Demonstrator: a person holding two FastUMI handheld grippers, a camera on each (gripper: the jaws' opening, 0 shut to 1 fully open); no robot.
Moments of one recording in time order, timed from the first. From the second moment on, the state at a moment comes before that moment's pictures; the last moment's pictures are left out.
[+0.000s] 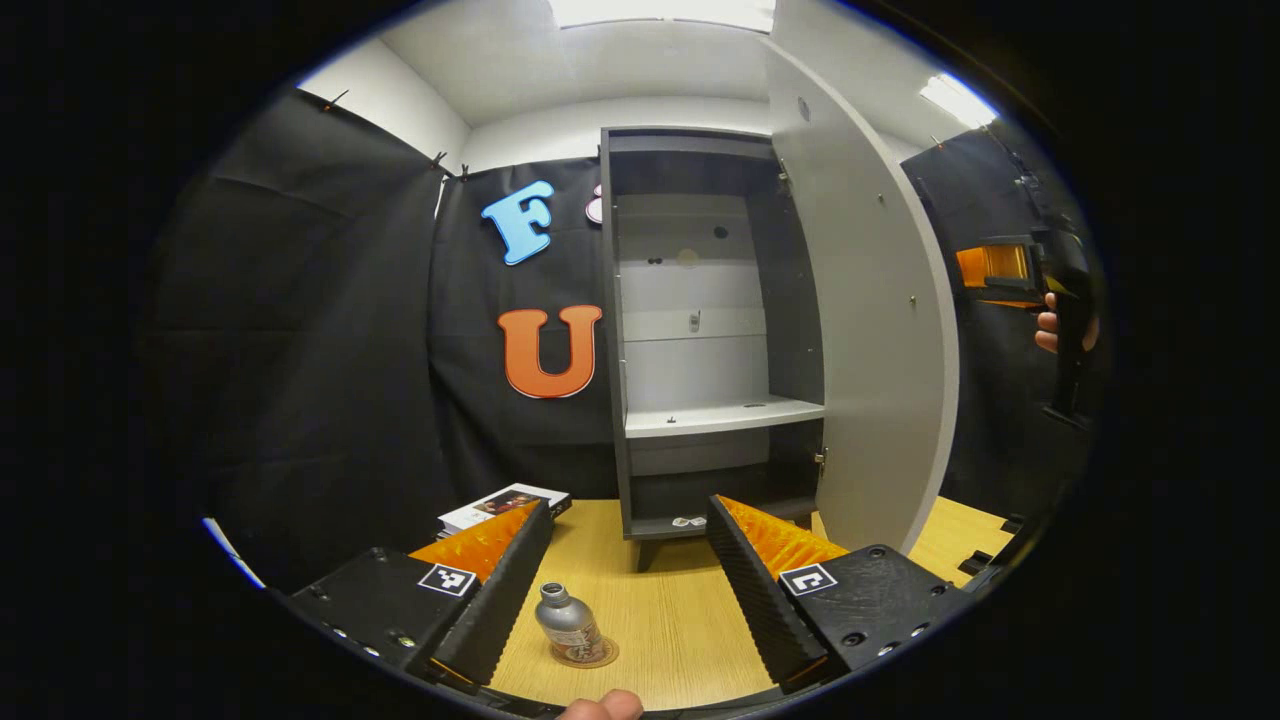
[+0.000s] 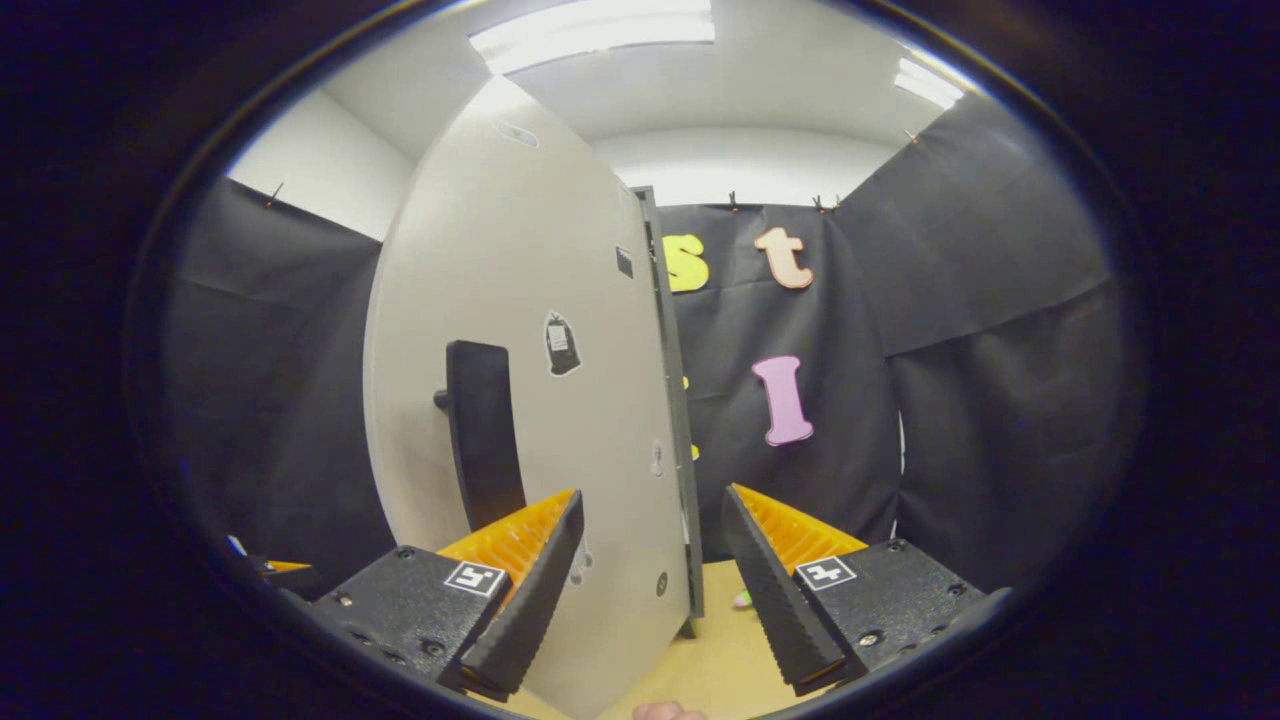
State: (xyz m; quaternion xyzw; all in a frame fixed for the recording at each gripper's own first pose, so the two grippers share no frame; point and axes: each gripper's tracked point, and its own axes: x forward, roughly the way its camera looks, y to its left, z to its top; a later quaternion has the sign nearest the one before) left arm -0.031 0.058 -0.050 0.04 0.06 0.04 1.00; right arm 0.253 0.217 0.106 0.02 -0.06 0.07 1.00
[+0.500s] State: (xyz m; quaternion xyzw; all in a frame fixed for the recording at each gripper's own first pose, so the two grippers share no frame) left arm -0.026 0.089 -0.054 0.03 0.07 0.07 0.99; right arm 0.299 0.310 0.097 0.00 -0.06 0.13 0.99
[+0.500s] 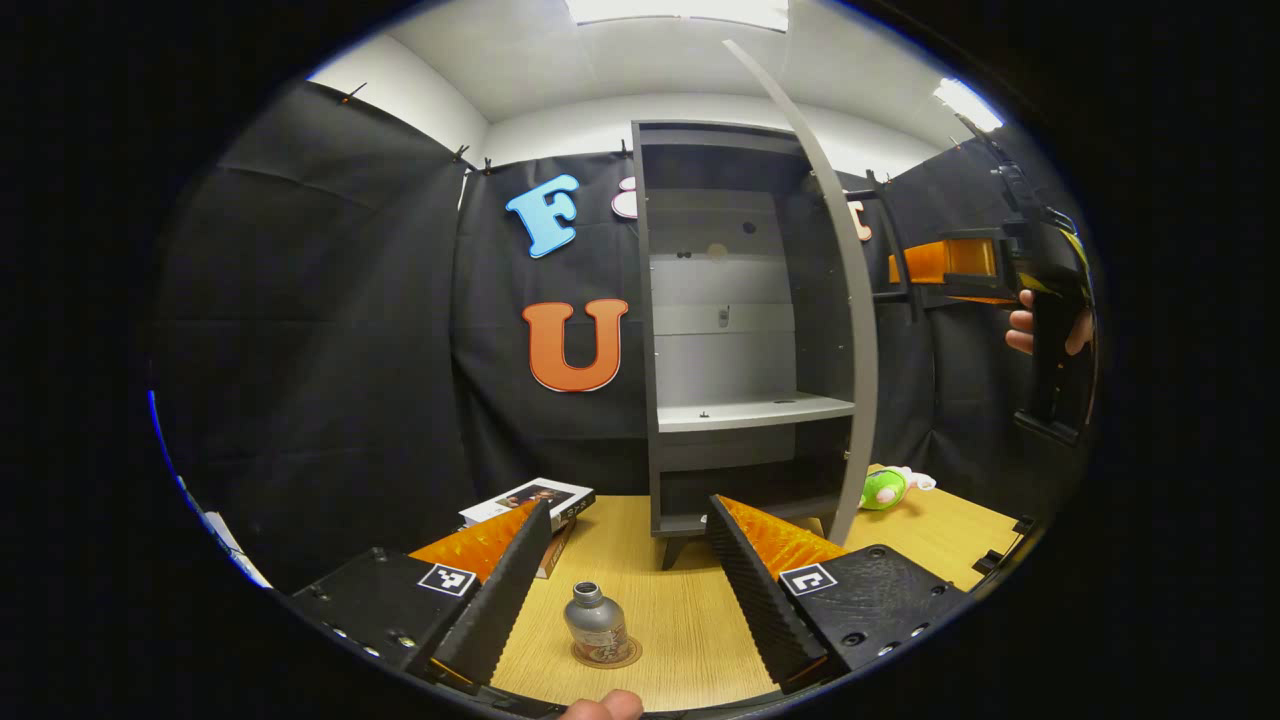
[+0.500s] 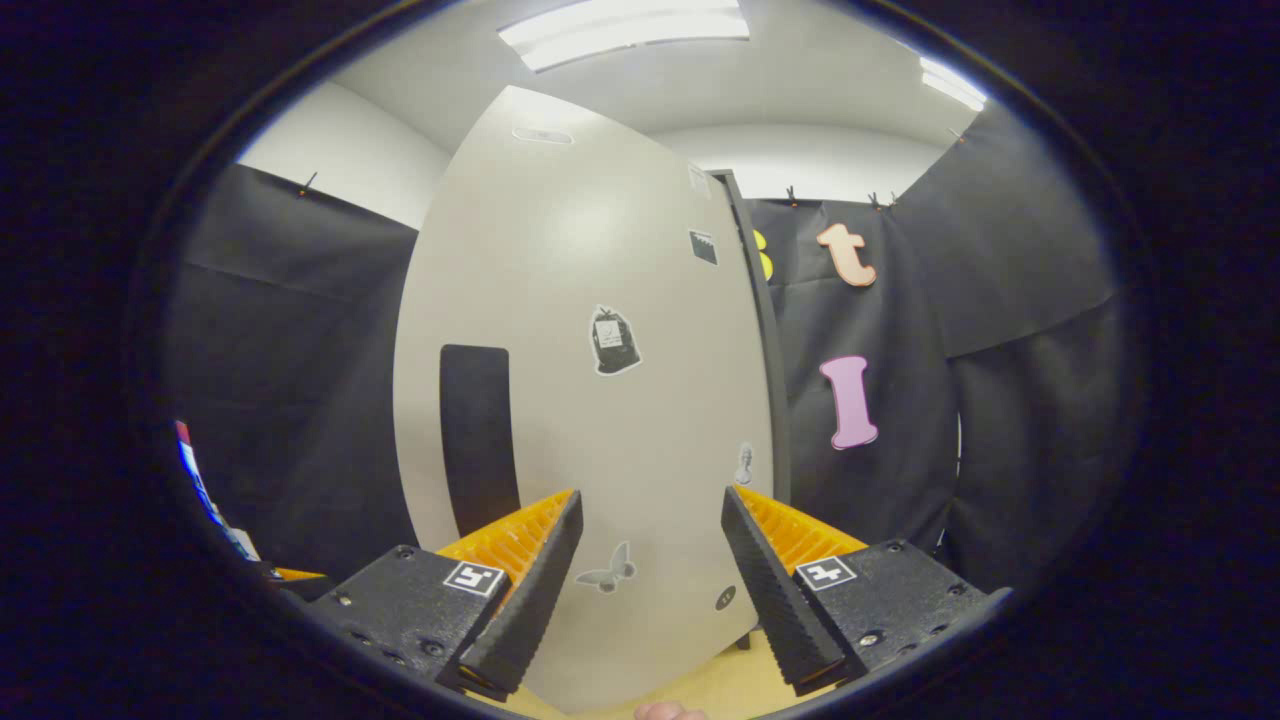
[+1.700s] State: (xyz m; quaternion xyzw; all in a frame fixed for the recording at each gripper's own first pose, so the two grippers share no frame) left arm -0.033 0.104 -0.045 0.02 0.06 0.10 0.99; right arm 0.309 0.300 0.085 -0.01 -0.06 0.13 0.99
